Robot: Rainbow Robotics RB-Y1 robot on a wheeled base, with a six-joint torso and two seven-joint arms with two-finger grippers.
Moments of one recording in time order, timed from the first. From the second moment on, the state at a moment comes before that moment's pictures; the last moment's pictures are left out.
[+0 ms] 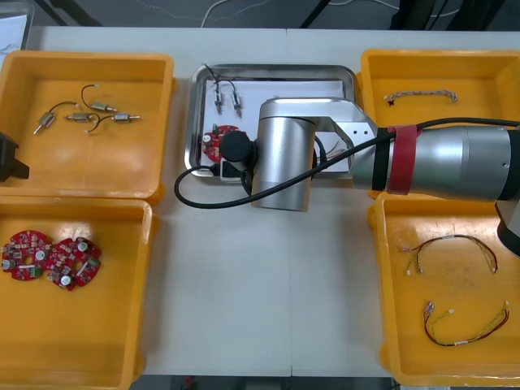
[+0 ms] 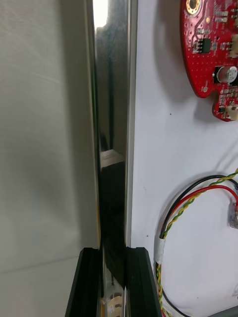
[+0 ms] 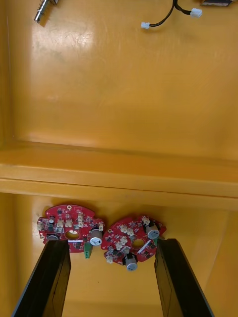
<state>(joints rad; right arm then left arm) -1.29 -0.49 1.34 -1.48 -0.66 1.31 1.63 -0.36 0.80 0.31 -1.98 0.80 1.91 -1.27</state>
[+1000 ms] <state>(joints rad) -1.36 -0.49 1.34 -1.37 -0.58 1.16 1.68 -0.36 0.80 0.31 -1.98 0.80 1.91 -1.27</state>
